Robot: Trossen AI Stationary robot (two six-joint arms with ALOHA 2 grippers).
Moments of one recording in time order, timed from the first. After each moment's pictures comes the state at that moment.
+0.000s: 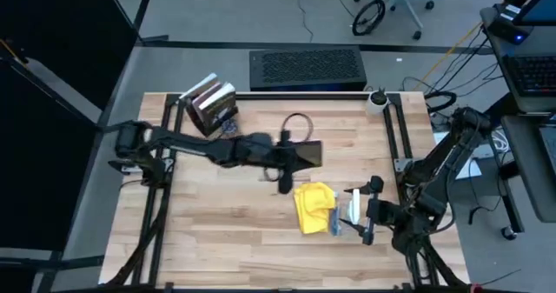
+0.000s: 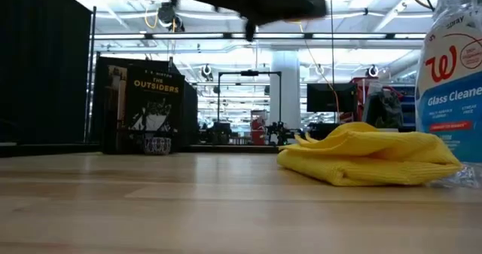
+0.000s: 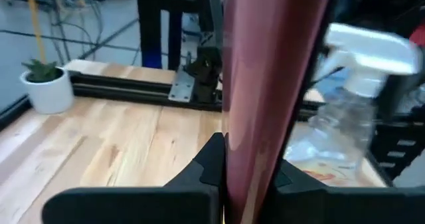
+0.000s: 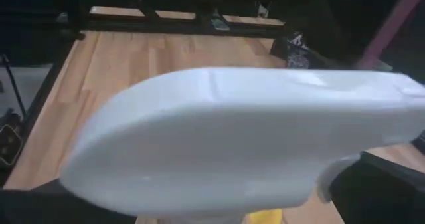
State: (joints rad) left arm 0.03 1.78 1.26 0.27 0.11 -0.08; right arm 0.96 1.20 0.85 -0.52 1.07 0.68
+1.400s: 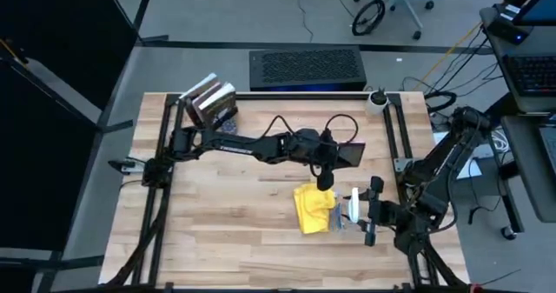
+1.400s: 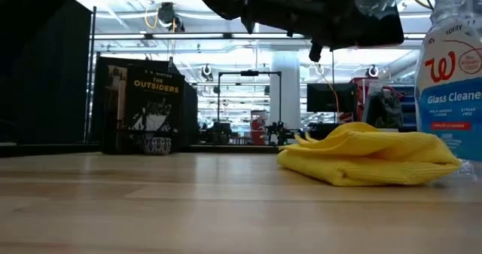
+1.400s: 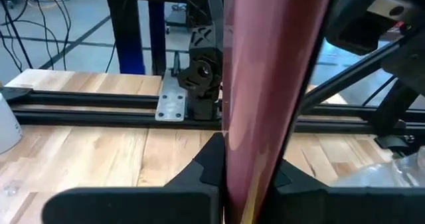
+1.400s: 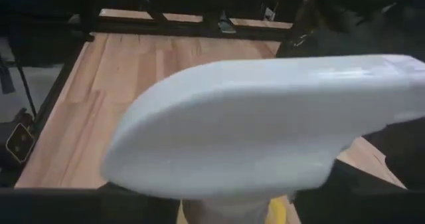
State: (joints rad) left arm 0.05 2.19 1.74 0.19 0.17 -0.05; right arm 0.96 1.20 0.85 -0.52 1.05 0.67
